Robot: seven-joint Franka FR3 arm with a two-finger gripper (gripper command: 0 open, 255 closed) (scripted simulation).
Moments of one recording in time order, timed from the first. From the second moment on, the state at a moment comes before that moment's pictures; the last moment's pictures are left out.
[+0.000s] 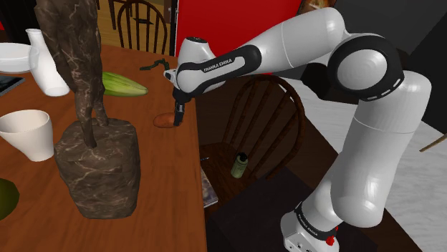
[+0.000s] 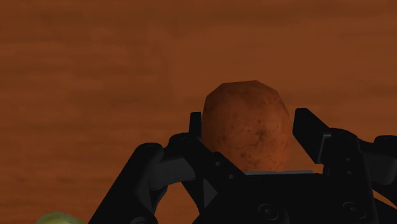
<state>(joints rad) 0.28 0.30 0.02 -1.94 0.04 2.37 -0.77</state>
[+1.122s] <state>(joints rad) 0.28 0.22 0.02 -1.83 0.04 2.18 -0.76</state>
